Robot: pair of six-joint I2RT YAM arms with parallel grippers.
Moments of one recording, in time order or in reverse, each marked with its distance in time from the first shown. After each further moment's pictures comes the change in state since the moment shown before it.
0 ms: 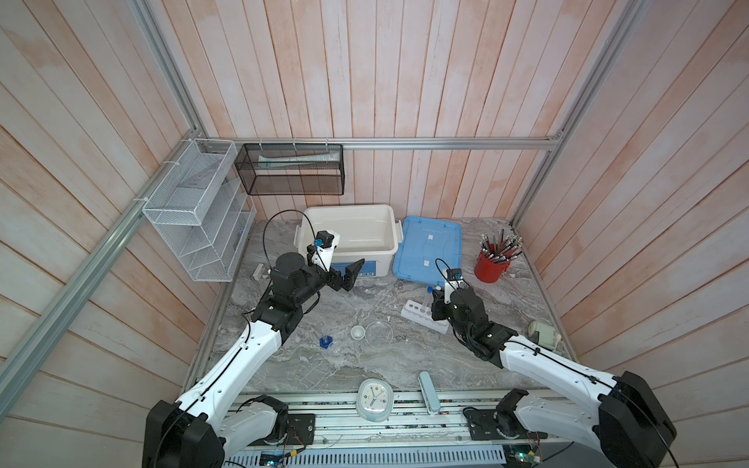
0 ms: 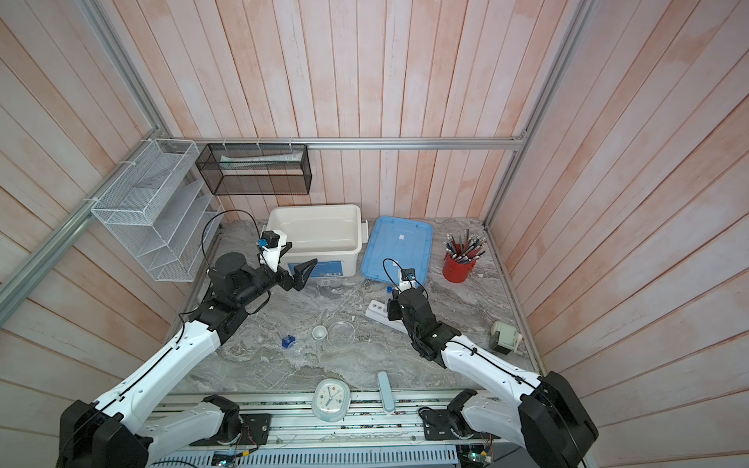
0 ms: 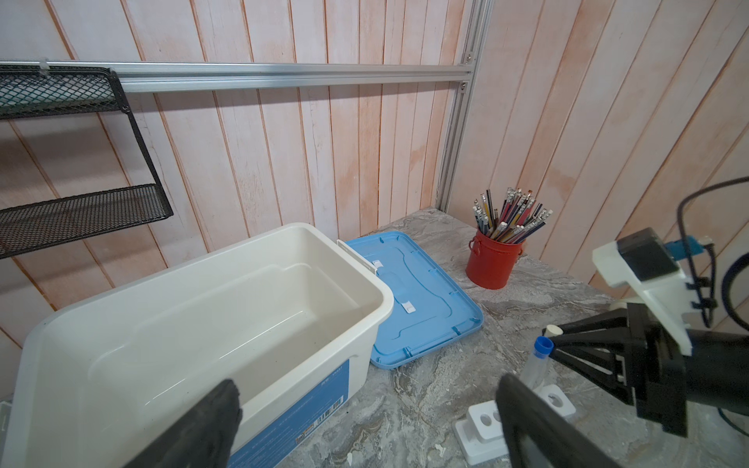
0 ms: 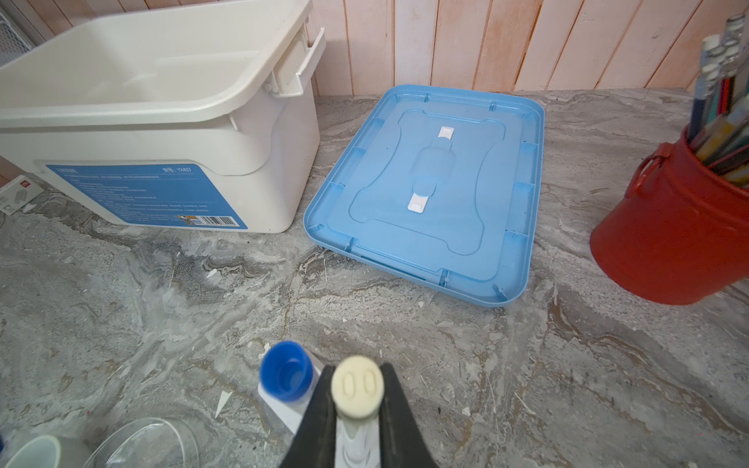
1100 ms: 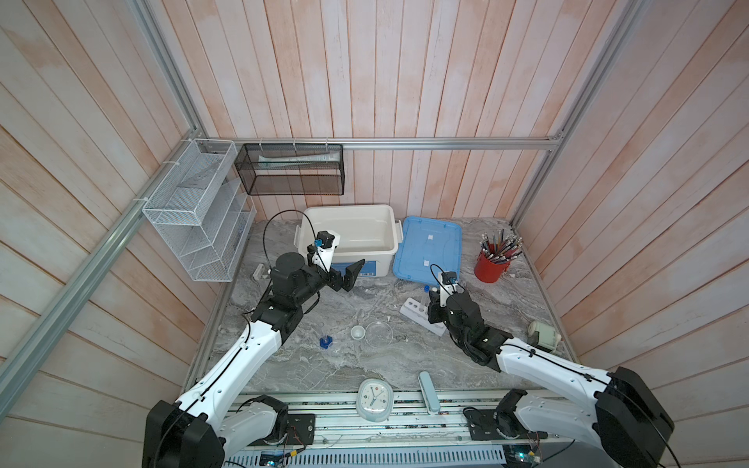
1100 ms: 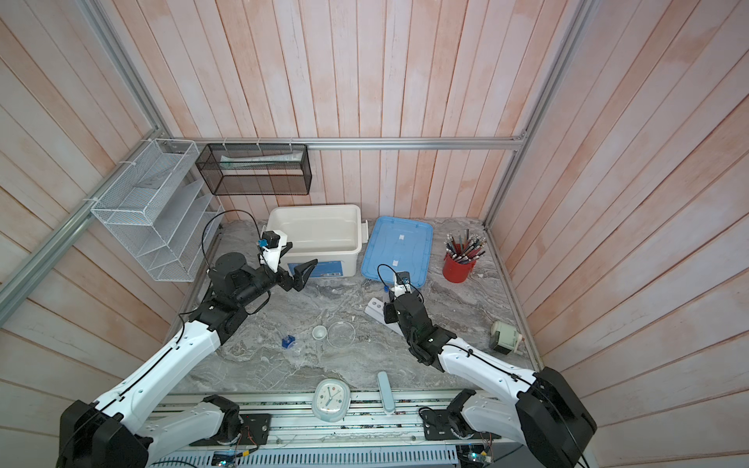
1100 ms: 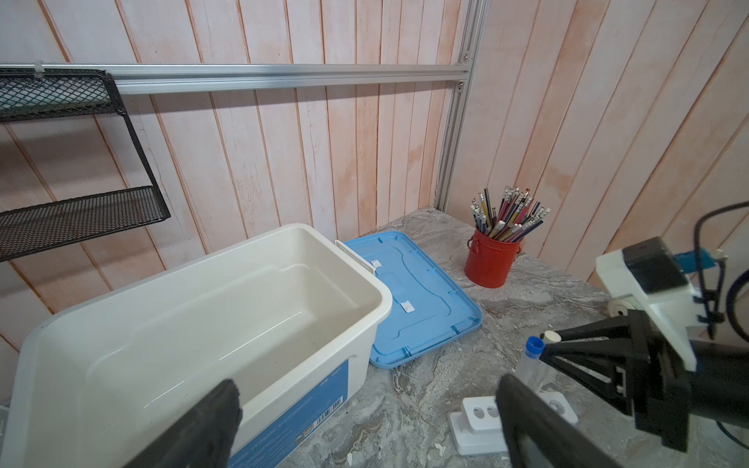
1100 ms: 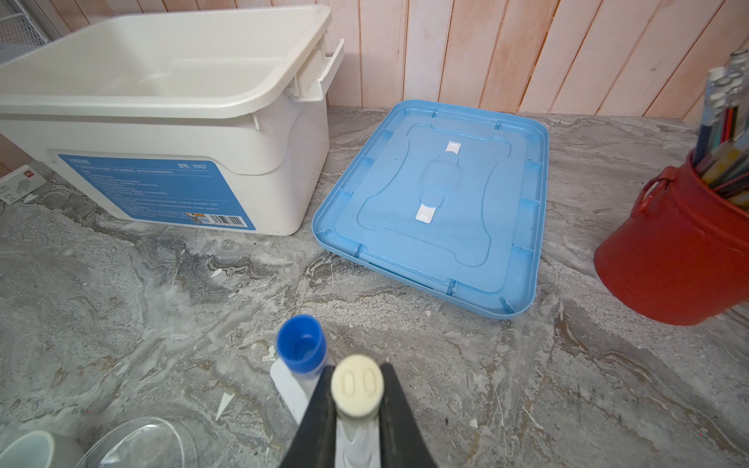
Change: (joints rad) left arm 0.000 0.000 0.000 0.000 0.008 0.008; right arm 0.060 0.017 -0.038 0.090 0.058 -0.042
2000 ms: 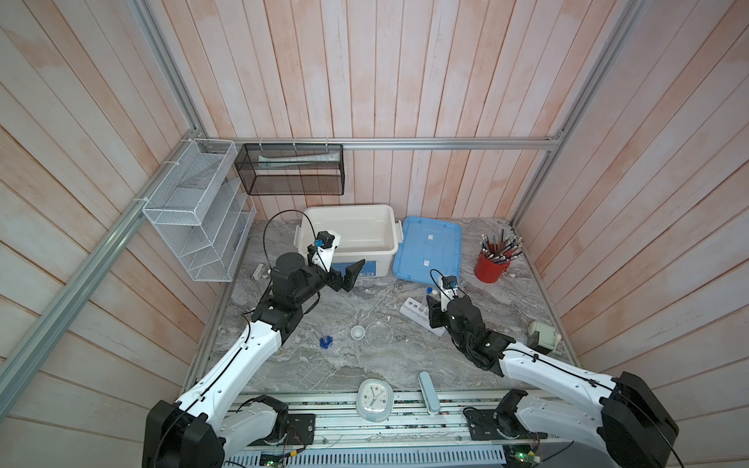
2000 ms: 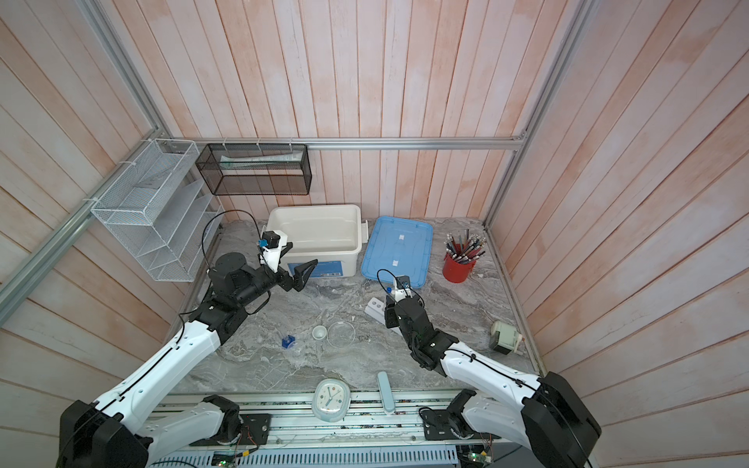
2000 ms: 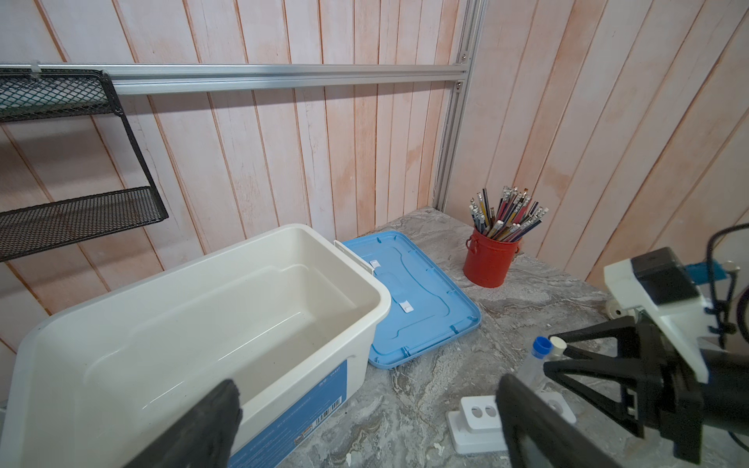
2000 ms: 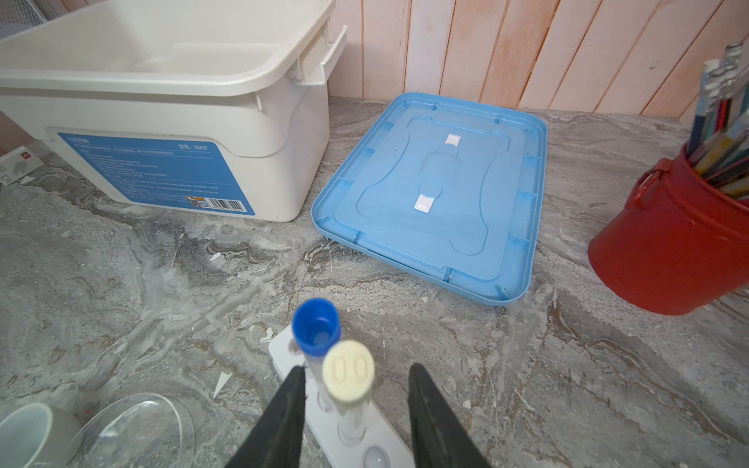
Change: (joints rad) left arm 0.000 0.000 0.000 0.000 0.004 0.000; right arm 0.019 -0.054 -0.024 -0.040 0.014 -0.011
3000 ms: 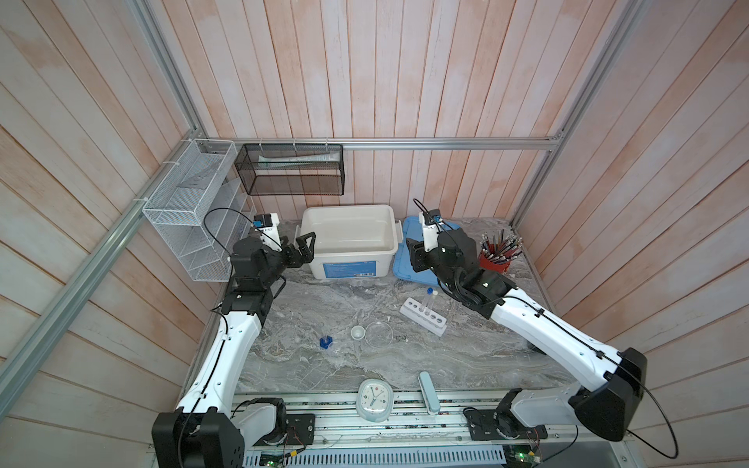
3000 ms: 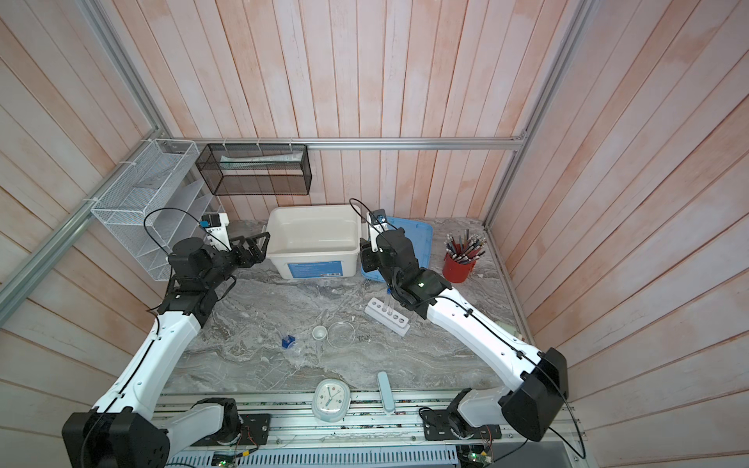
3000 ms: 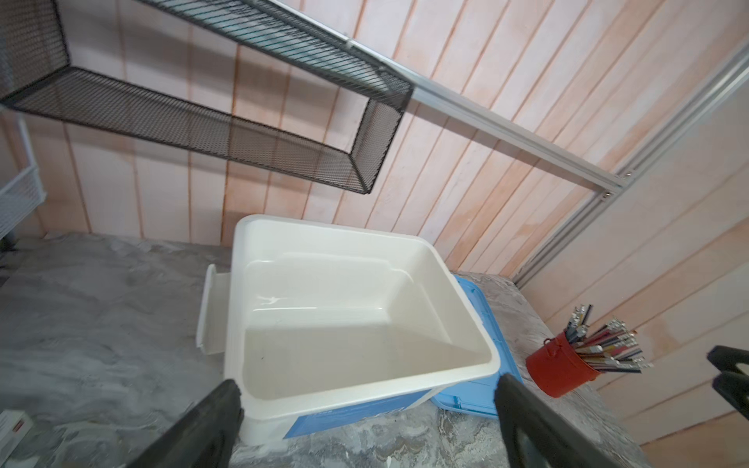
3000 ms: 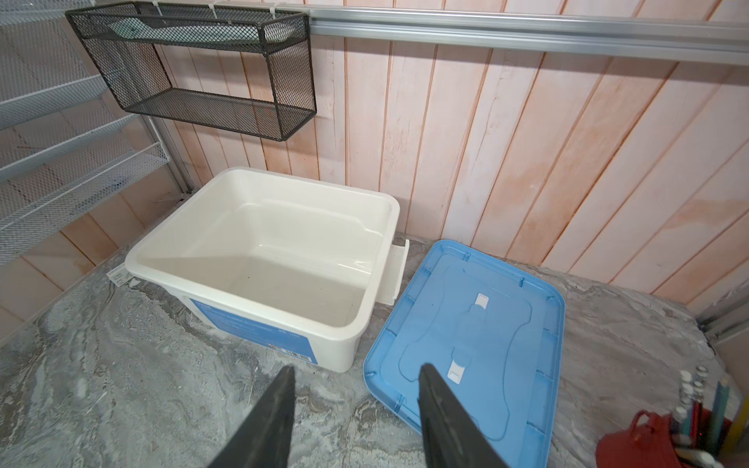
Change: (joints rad) left arm 0.385 0.044 0.119 -0.170 0.008 -0.381; right arm -0.010 0.330 0.844 -0.396 -0.094 -0.138
